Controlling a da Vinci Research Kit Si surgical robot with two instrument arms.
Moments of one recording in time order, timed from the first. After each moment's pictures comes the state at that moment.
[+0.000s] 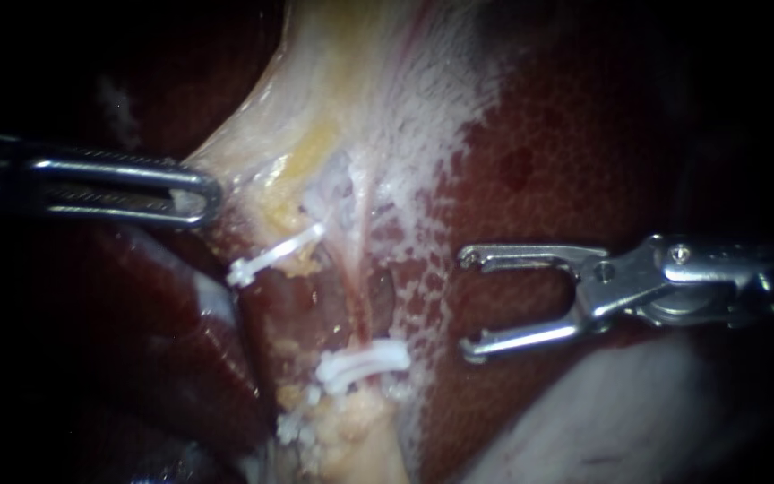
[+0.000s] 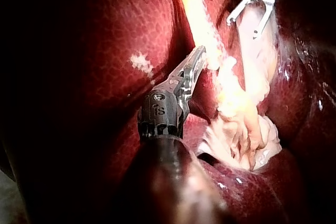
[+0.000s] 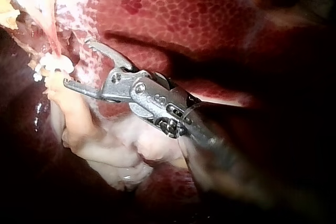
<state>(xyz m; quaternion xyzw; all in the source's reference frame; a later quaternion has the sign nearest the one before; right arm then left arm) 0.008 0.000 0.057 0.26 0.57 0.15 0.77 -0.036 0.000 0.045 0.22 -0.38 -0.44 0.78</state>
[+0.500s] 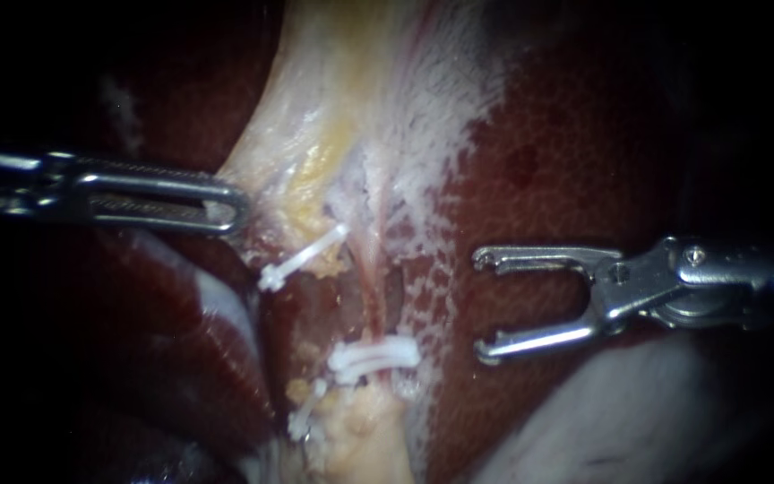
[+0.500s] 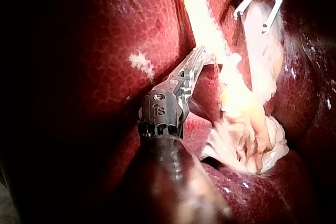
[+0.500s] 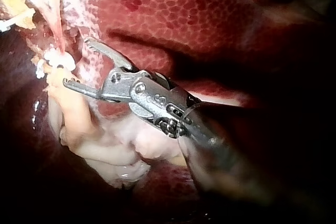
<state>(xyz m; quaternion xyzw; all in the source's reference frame) 0.007 0.000 0.057 0.26 0.57 0.14 0.77 -0.038 -0.002 0.050 0.23 -0.37 -0.43 0.79</state>
